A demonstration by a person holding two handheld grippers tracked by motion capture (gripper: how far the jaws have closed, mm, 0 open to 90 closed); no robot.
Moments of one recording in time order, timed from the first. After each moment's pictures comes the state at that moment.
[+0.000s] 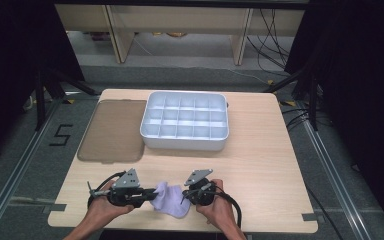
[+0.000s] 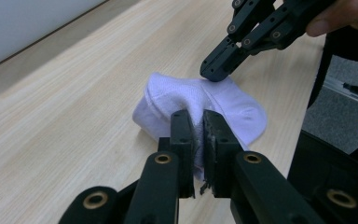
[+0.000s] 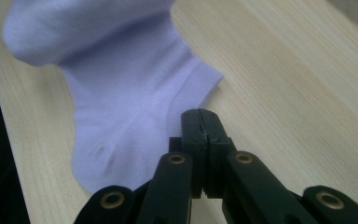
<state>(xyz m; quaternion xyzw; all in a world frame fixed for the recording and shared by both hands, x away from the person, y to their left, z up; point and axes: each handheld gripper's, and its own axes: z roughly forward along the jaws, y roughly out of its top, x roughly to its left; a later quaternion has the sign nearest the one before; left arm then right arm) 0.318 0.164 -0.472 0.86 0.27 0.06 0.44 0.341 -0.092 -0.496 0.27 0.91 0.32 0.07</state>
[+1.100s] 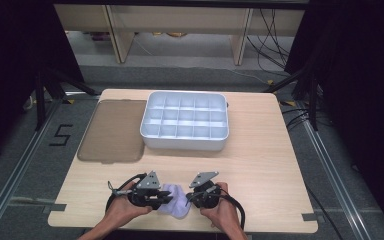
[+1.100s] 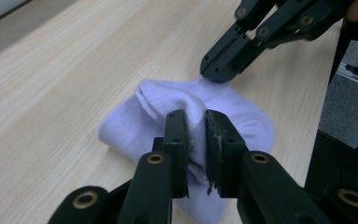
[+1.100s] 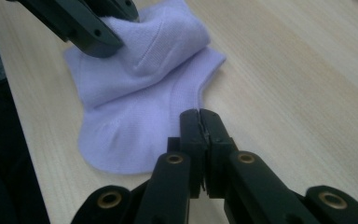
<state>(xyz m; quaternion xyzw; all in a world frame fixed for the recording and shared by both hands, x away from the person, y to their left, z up) 0.327 0.120 -0.487 0.88 0.24 0.05 0.40 0.334 -0.105 -0.499 0.29 0.90 0.32 0.06</state>
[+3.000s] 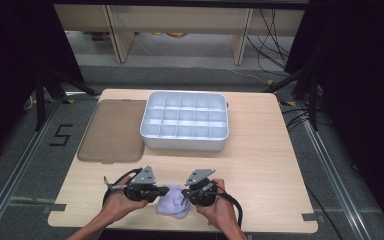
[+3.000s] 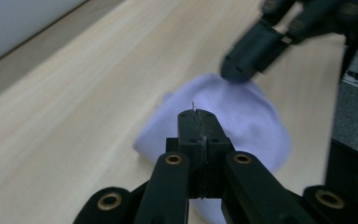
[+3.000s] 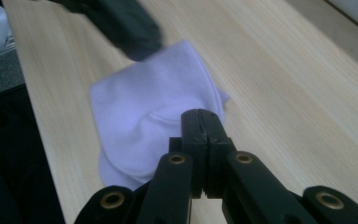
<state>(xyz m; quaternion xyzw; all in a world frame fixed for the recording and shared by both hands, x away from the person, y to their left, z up) 0.349 0.129 -0.488 0.87 0.25 0.06 0.41 0.330 -0.091 -0.476 0.26 0.90 0.34 0.07</state>
